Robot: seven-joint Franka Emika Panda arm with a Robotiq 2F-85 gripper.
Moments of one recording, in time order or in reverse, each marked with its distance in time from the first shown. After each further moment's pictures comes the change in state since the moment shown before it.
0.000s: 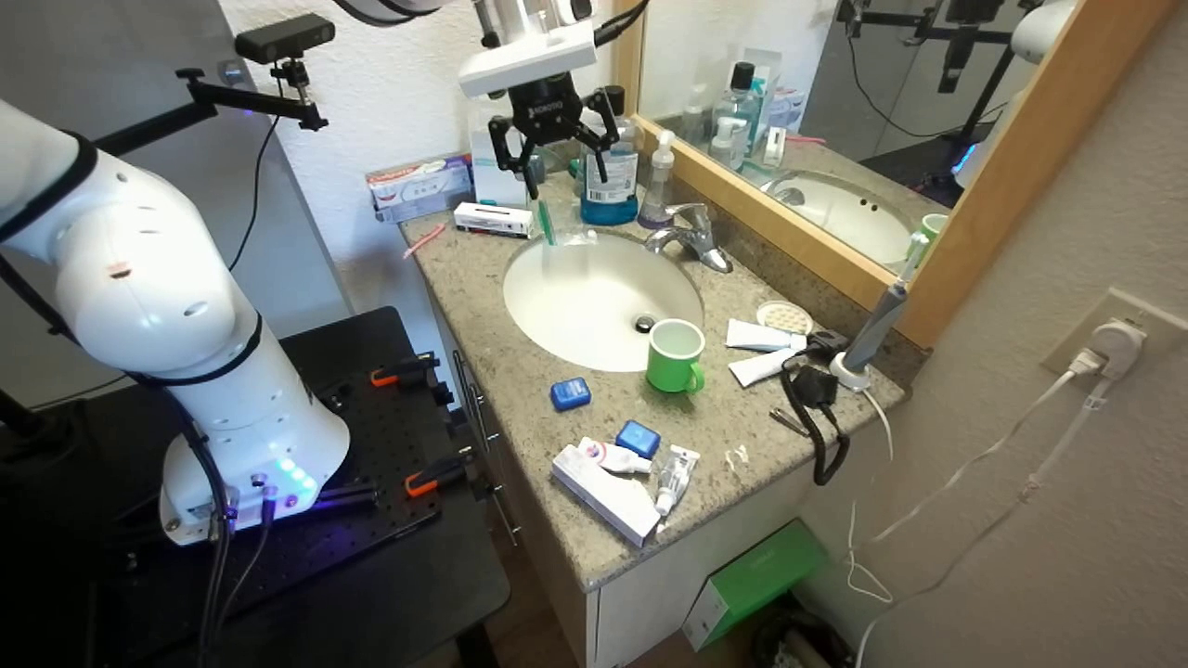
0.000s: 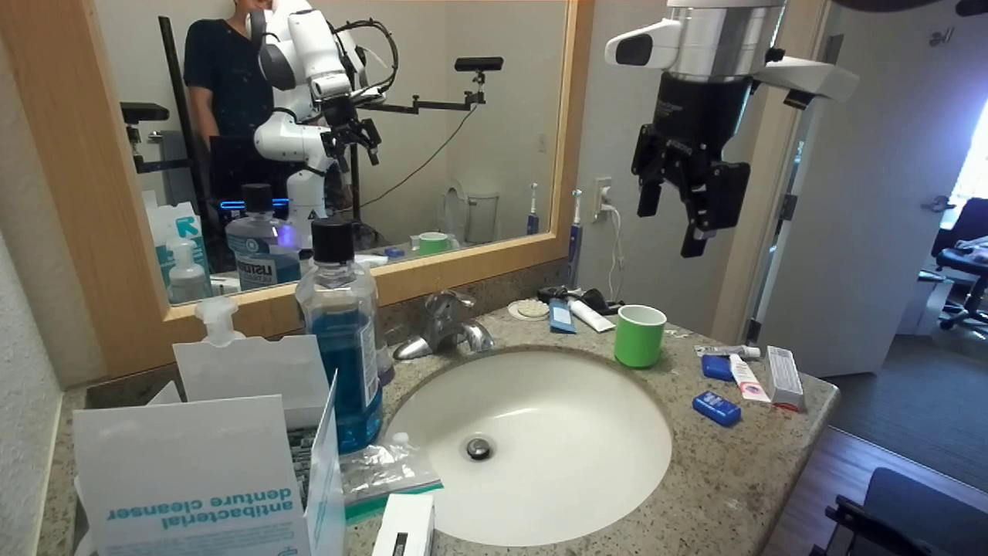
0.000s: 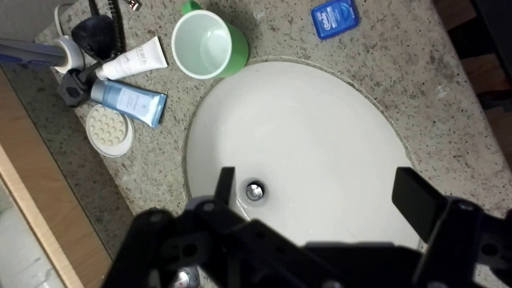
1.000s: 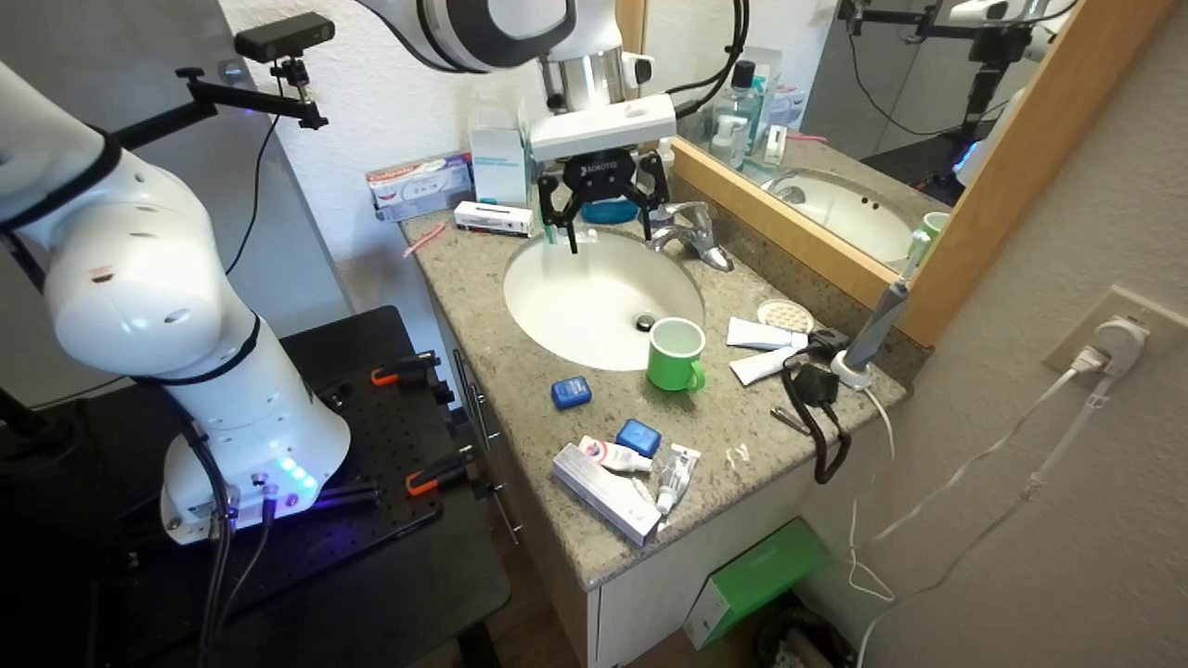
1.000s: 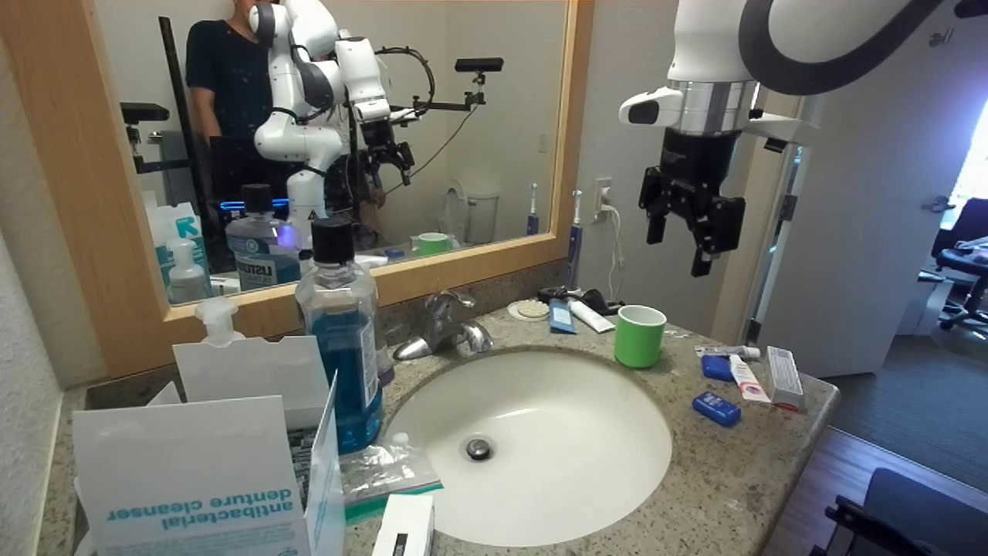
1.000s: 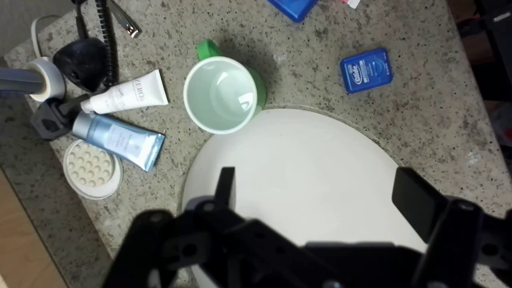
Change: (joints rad) arm -0.100 0.141 -0.103 0.022 0.009 0.101 -0.243
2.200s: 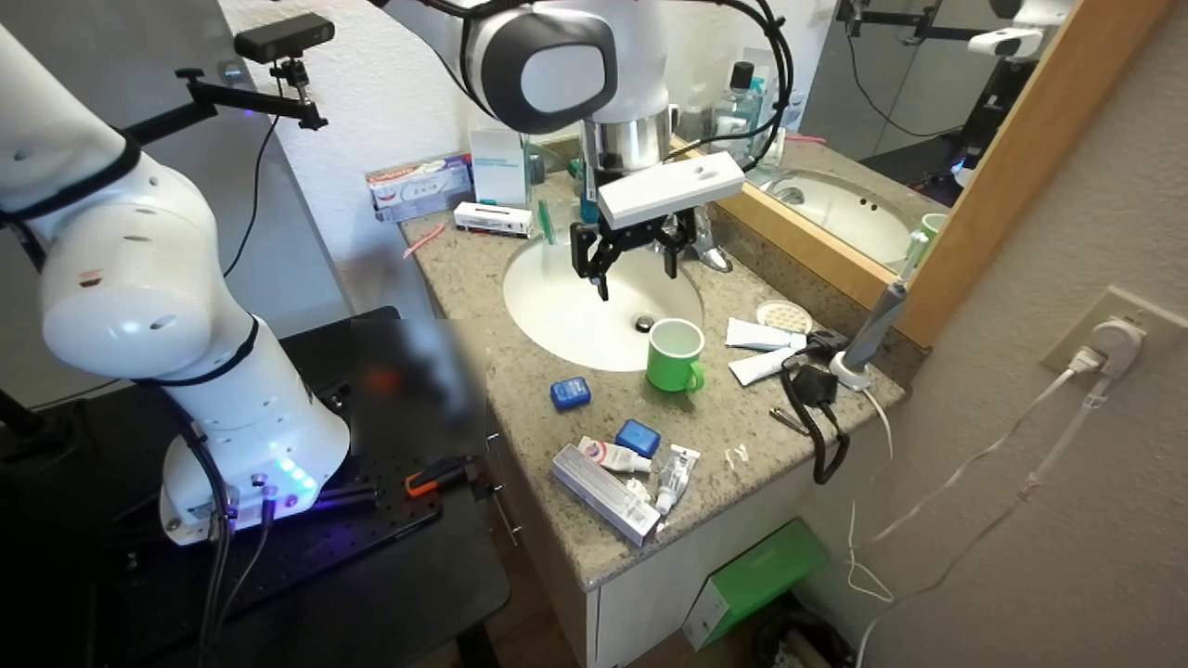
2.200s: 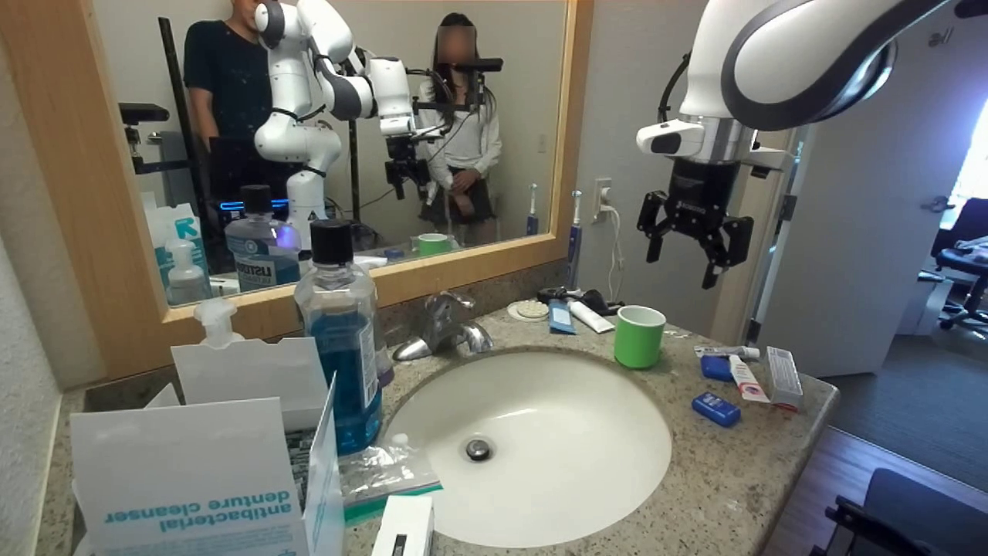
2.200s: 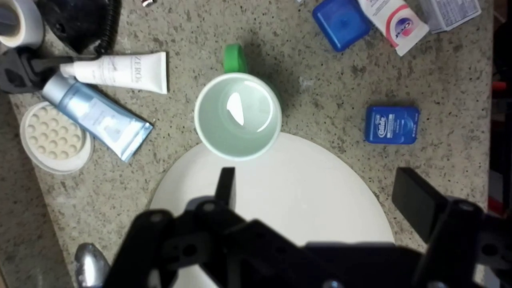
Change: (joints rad) arm -0.071 0.115 -0.086 0.018 0.134 0.125 -0.519
